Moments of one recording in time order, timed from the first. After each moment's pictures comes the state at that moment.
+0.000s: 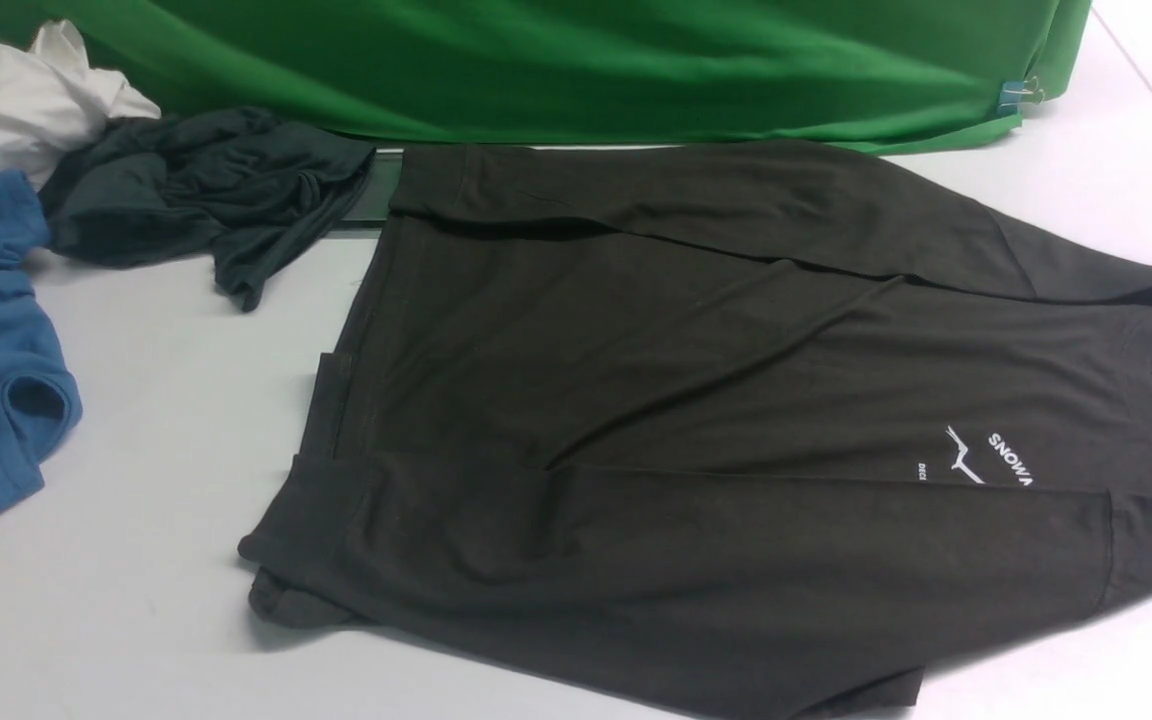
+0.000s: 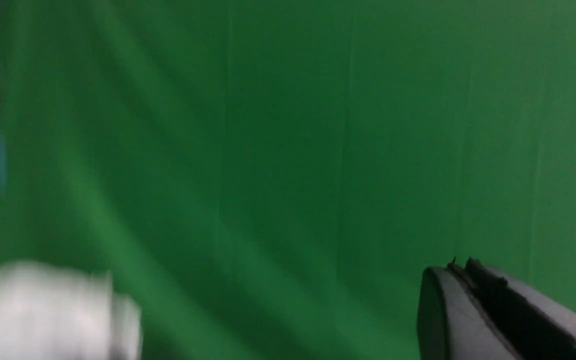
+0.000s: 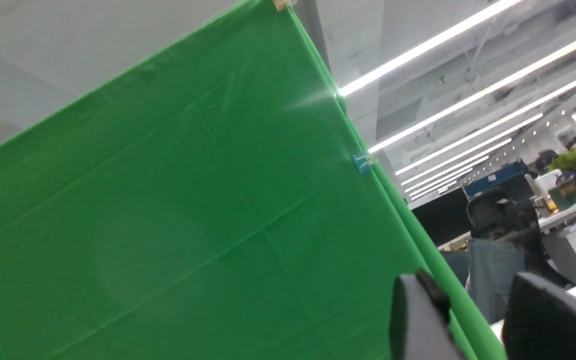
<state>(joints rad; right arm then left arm) -0.02 0.00 -0.01 0.13 -0.45 0.36 -0.07 0.00 0.01 -0.12 -0.47 -0.03</state>
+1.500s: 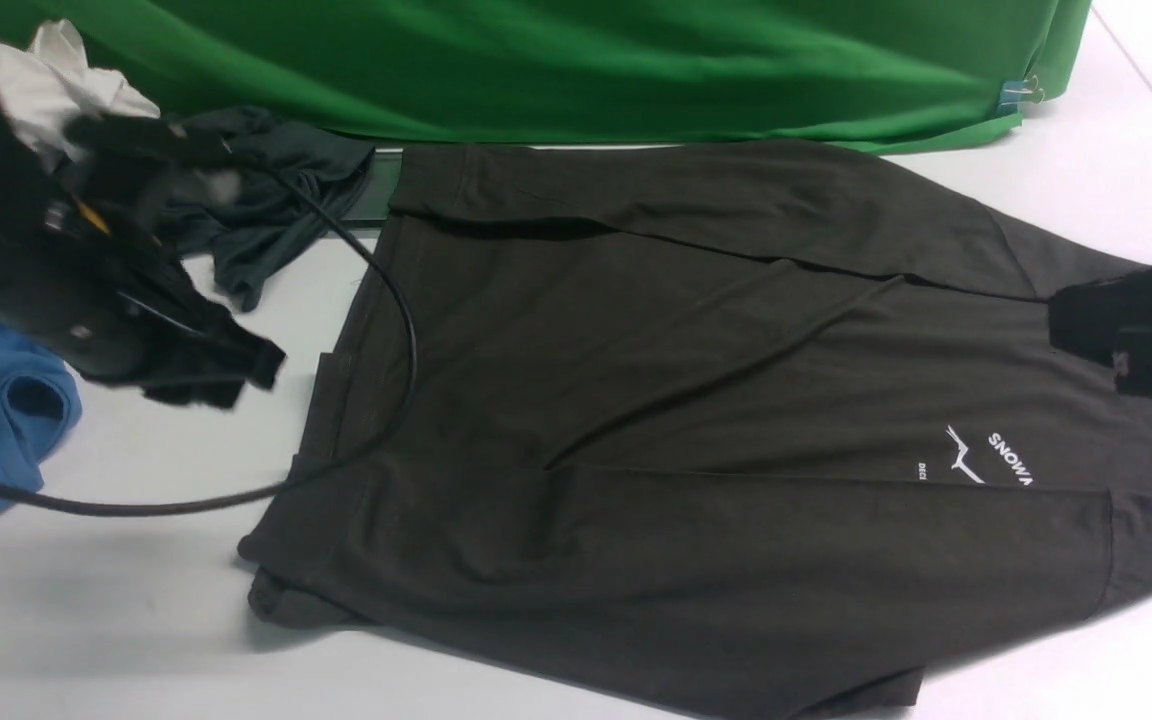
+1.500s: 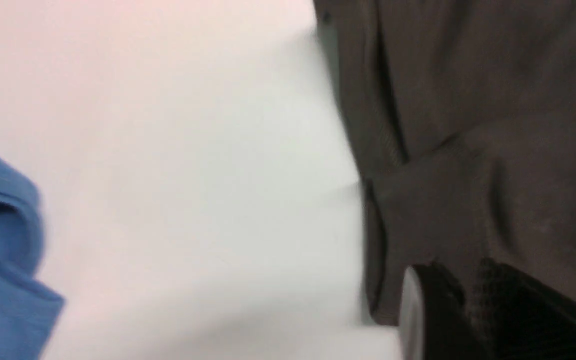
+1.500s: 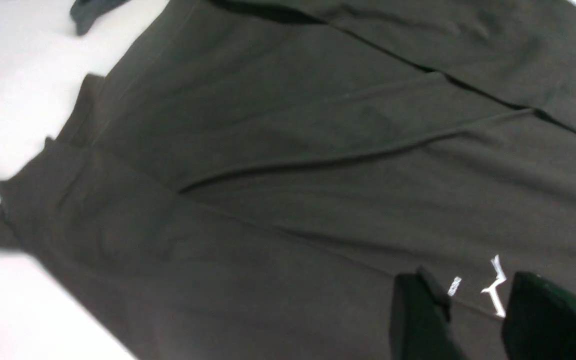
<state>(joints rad) 0.37 0.96 -0.89 0.13 0.71 0.00 -0.07 1.51 -1.08 -0.08 0.86 0.28</state>
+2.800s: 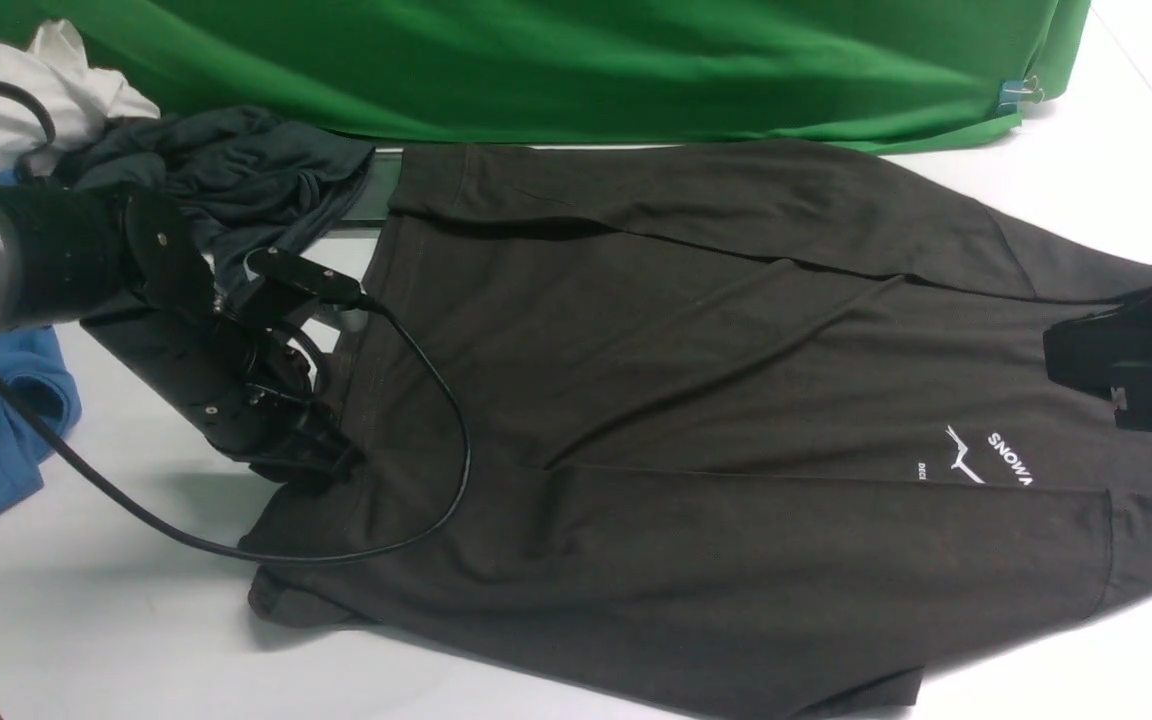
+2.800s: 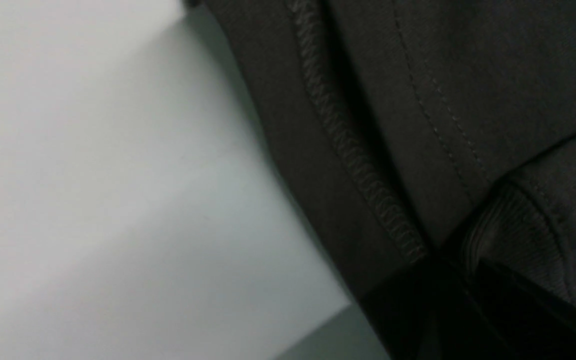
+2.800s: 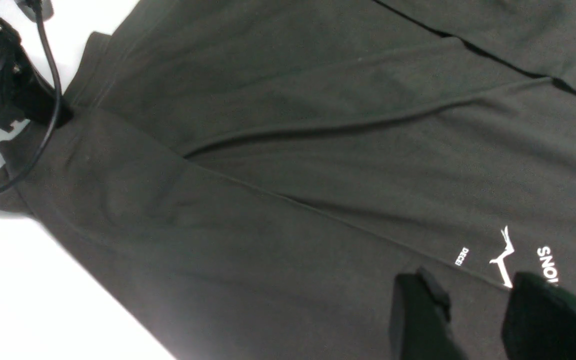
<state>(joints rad) 0.37 0.96 -0.89 0.13 0.76 -0.01 -0.07 1.84 -1.10 -0.25 0.73 0.65</state>
